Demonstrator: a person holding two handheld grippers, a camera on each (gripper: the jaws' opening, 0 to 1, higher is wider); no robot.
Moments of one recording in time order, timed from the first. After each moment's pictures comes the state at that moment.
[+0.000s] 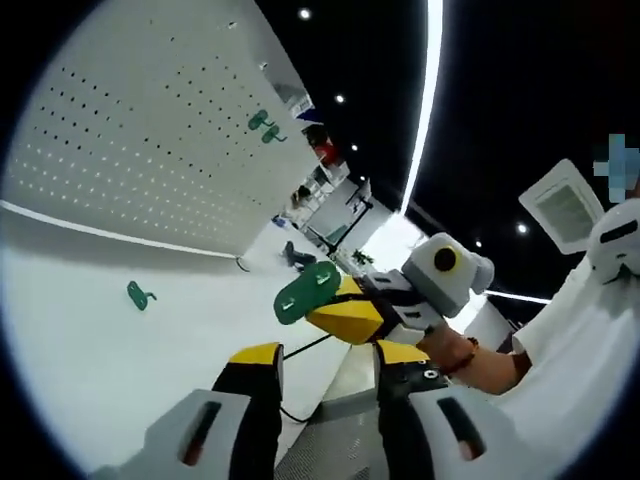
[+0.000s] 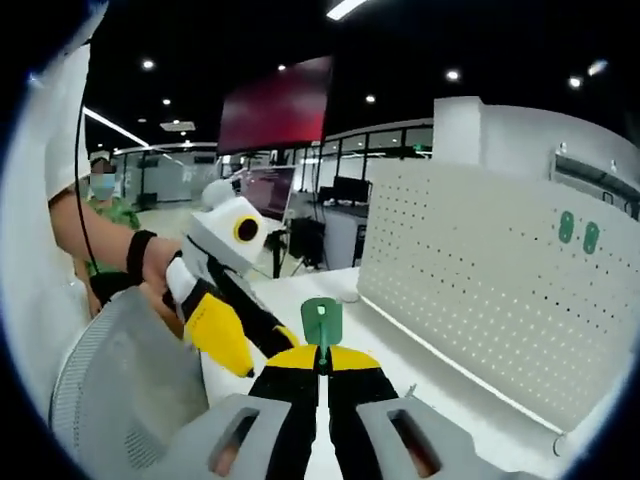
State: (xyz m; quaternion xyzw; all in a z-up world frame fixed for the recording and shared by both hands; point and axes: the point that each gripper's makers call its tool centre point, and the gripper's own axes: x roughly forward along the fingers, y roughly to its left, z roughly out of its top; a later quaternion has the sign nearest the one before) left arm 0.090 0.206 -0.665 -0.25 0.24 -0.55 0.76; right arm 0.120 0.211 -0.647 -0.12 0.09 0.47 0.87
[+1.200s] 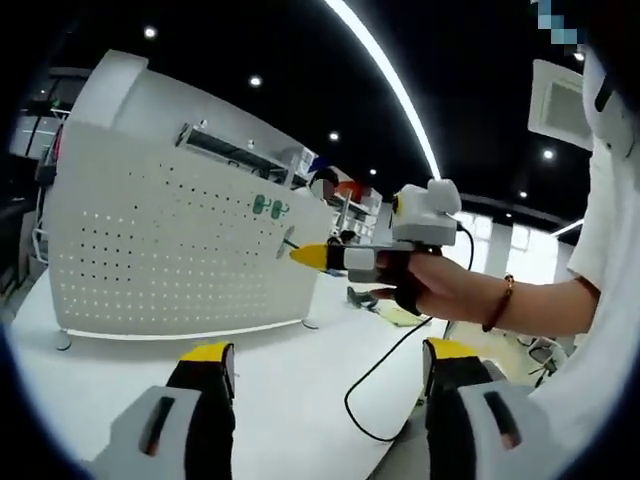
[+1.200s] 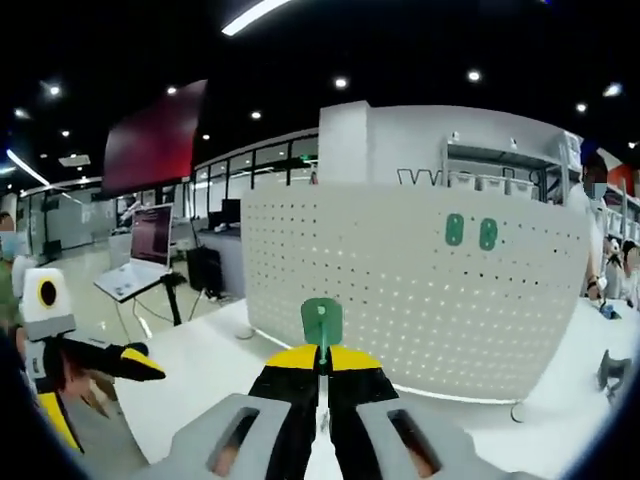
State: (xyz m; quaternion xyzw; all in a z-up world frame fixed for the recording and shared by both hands) left arm 0.089 0.239 -0.633 -0.11 0.07 -0.44 0.89; right arm 0.213 0.153 -0.598 -0.03 0.09 0.25 0.96
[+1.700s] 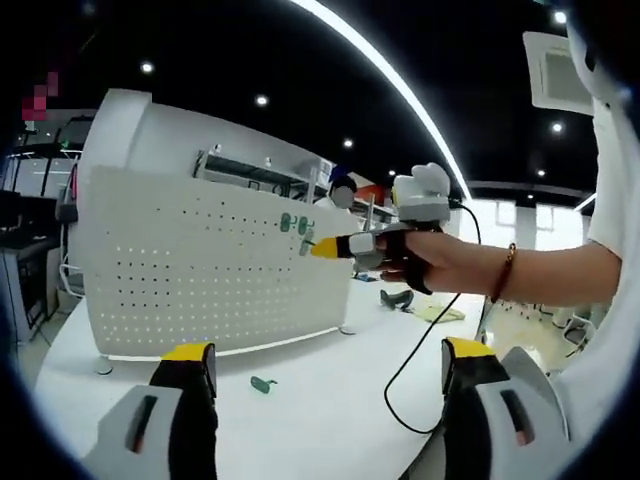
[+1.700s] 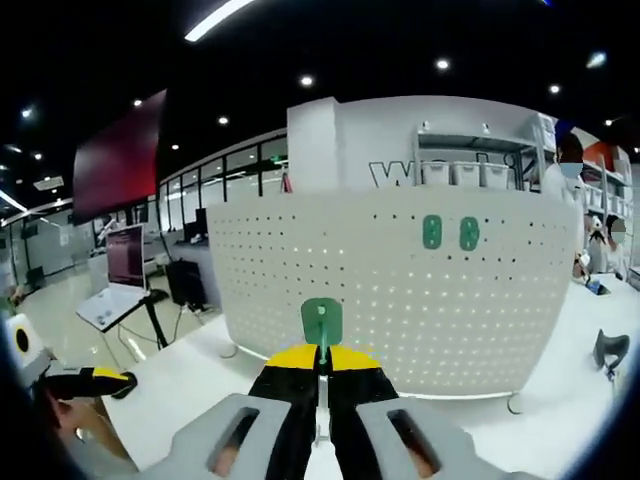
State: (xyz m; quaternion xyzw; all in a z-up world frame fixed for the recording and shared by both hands) left arm 0.093 0.268 -0.630 -0.06 0.04 -0.38 0.92; right arm 0.247 0.146 -0.574 0.00 0.10 0.19 0.98
